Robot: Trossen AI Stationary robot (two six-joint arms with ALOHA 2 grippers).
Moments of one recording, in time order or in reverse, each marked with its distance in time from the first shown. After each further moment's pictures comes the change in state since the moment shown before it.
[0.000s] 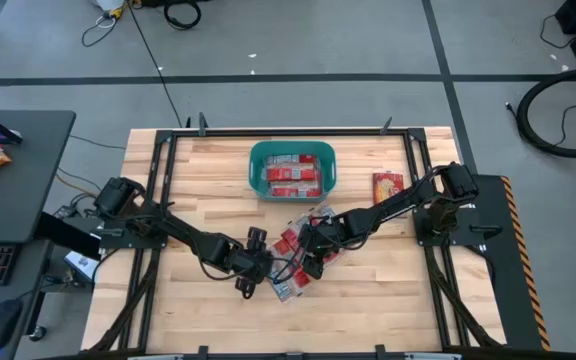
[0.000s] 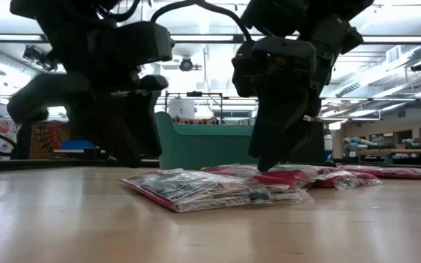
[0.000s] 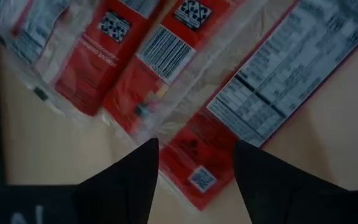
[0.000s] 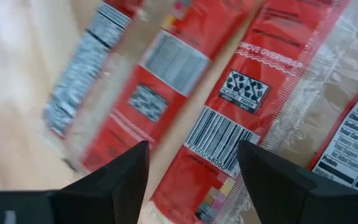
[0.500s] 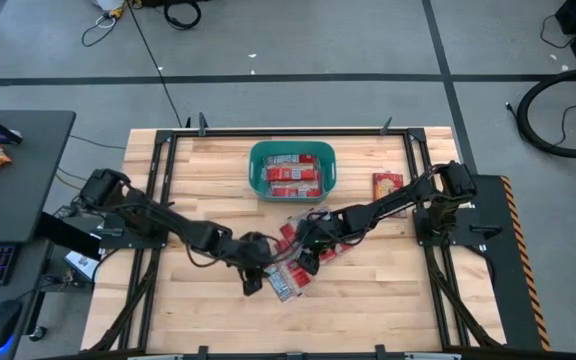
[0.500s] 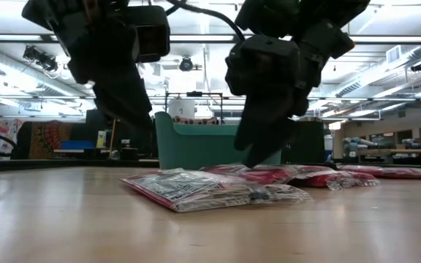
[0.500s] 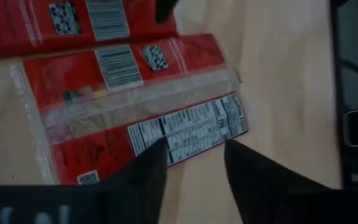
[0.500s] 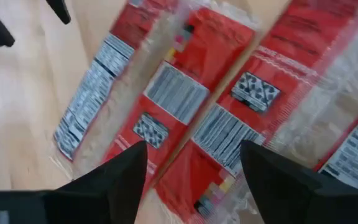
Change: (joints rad) left arm 0.060 -0.141 -0.119 0.246 0.322 -0.657; right arm -0.029 0.004 0.000 0.069 -0.030 -0.014
